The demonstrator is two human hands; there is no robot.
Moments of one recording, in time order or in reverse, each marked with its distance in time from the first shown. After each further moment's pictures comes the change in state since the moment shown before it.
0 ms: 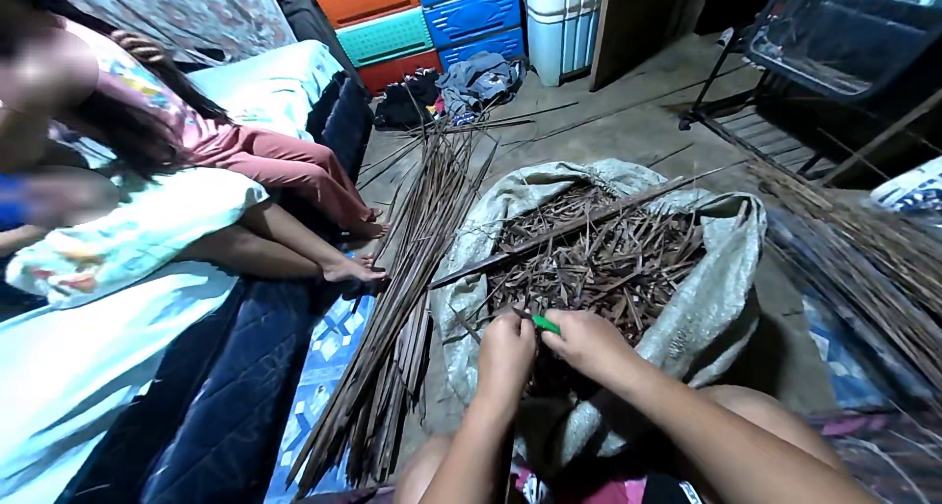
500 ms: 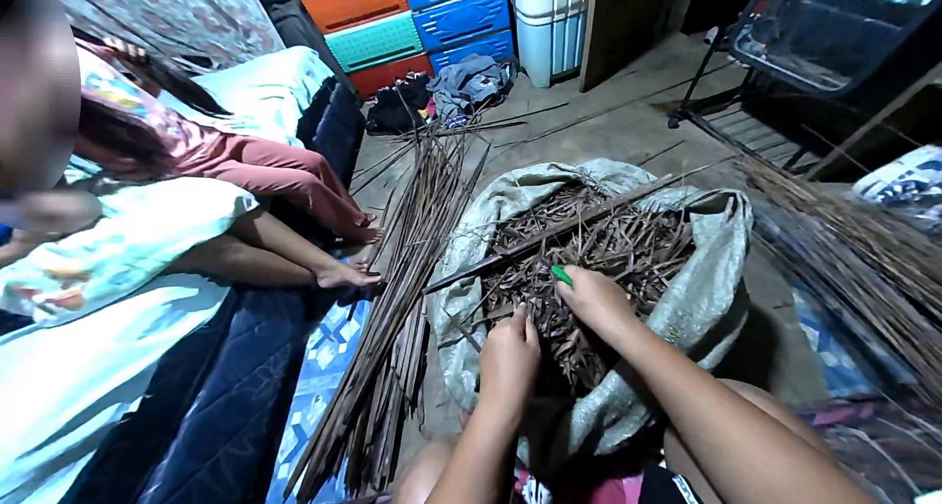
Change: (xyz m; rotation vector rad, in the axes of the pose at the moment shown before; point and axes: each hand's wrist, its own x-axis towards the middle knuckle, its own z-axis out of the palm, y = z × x) left_hand -0.005 0.011 0.006 0.157 -0.056 0.009; right_hand 0.031 0.021 -0.027 0.096 0.212 0.221
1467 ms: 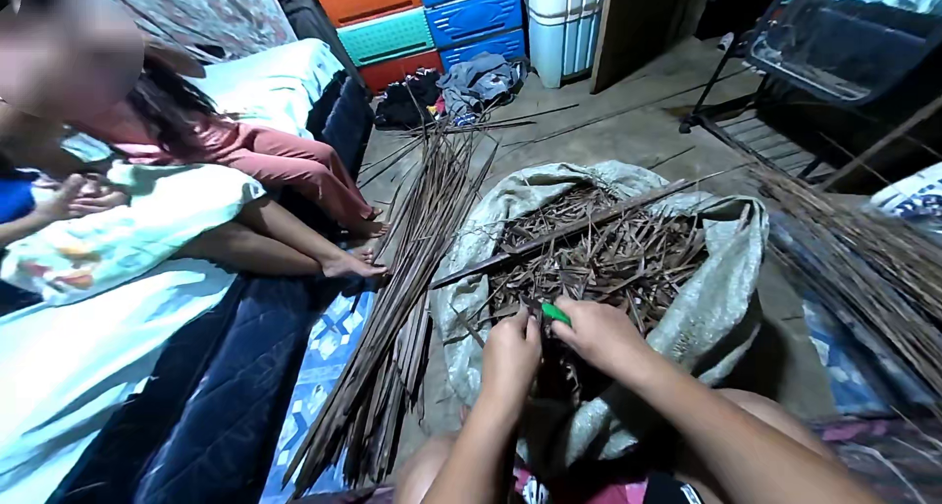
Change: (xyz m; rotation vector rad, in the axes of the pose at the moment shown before) left_hand 0.004 -0.012 -0.006 -0.138 -0.001 0.012; right_hand -0.037 -0.014 0.006 -0.190 -0.161 -0.186
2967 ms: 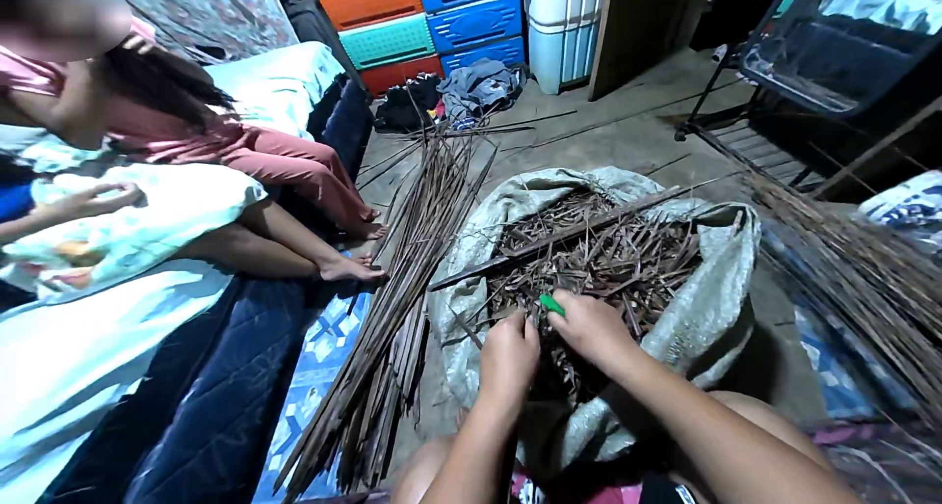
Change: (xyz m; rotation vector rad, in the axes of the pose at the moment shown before) left_hand 0.003 0.000 0.002 0.030 0.002 -0.042; right_hand 0.011 -0.002 0.005 0.054 0.066 0.073
